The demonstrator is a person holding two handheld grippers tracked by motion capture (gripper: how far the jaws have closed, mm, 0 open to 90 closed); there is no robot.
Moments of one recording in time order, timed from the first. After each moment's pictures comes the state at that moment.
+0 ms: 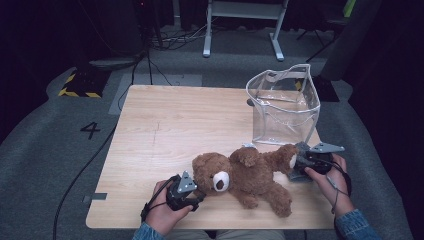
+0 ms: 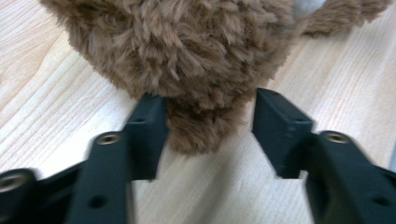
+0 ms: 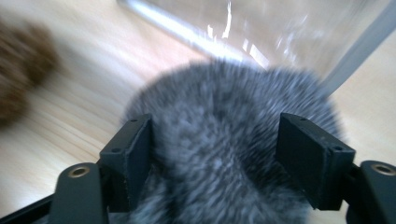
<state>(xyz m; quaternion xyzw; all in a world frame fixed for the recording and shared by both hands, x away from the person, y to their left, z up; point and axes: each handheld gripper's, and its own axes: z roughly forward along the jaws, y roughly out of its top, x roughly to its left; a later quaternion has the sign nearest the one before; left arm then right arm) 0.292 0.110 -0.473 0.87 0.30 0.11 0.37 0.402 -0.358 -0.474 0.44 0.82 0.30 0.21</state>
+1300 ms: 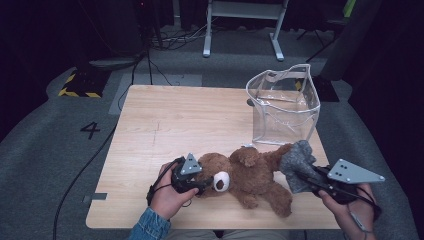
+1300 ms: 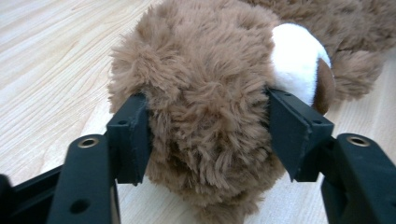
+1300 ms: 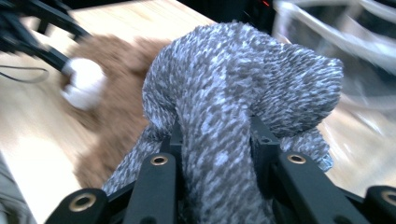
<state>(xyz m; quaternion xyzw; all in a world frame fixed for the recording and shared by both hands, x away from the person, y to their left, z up) 0.325 0.095 -0.439 0.86 0.28 0.13 0.41 0.279 -0.301 -0.346 0.27 0.81 0.44 0.26</state>
